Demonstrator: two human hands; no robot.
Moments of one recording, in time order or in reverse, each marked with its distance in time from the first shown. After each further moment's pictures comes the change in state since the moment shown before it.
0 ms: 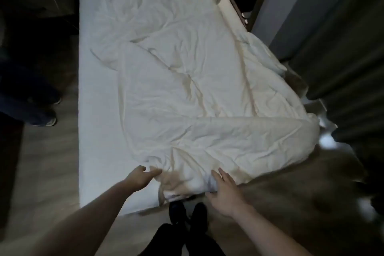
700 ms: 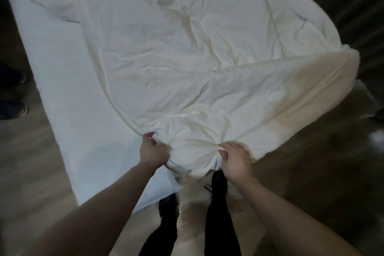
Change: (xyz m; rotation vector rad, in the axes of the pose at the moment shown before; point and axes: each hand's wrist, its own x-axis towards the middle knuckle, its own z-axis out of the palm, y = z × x) left_hand 0.176 -0.061 0.032 -0.375 0.150 0.171; right_hand 0.123 -0.018 0.164 0.104 0.471 0.114
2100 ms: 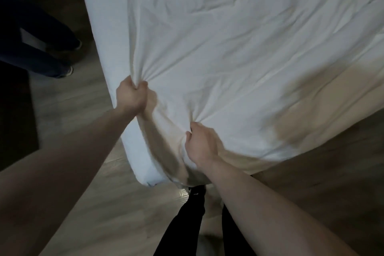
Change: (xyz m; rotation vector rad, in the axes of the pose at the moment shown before) left_hand 0.079 -0.055 -0.192 0.134 0.387 0.279; right_hand -0.060 -0.210 0.151 0.001 -0.244 -0.047
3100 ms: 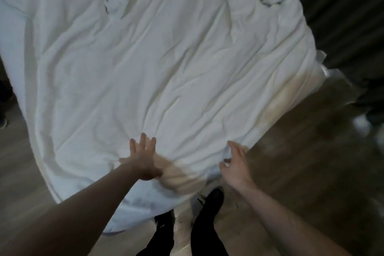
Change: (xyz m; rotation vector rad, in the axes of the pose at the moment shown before) left_hand -0.134 0.074 0.141 1.049 -0.832 0.305; right_hand -0.040 0.245 -0.133 0.338 0.129 0.374
